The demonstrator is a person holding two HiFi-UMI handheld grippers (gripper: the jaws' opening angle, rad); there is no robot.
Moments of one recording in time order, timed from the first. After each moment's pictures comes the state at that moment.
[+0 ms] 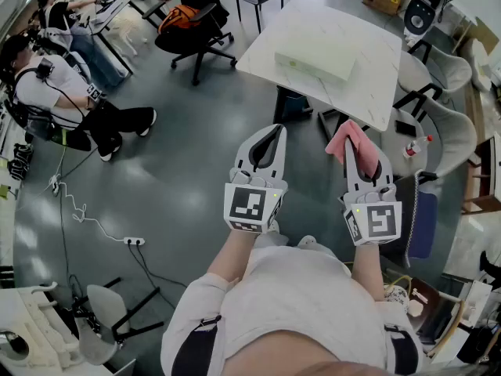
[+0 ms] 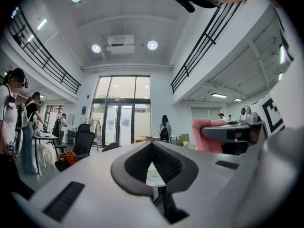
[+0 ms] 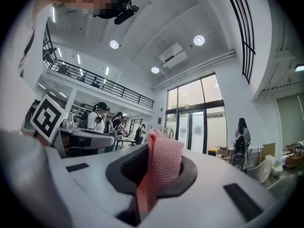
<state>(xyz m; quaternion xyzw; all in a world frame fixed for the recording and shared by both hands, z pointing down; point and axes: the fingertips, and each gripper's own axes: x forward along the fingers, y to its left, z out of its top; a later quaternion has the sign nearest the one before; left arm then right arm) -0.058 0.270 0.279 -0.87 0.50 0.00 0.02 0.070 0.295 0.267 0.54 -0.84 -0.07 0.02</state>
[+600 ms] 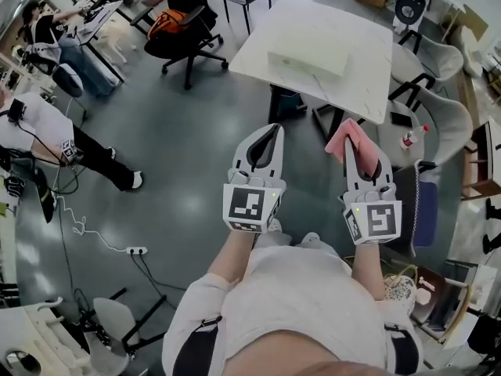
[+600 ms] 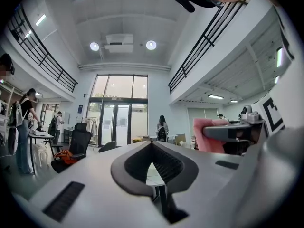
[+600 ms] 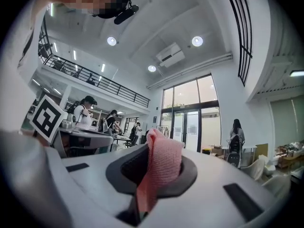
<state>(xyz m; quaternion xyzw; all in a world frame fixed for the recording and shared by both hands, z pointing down) -0.071 0.267 0.284 -0.88 0.48 0.00 0.02 0.060 0.301 0.271 0.57 -0.82 -0.07 0.02</state>
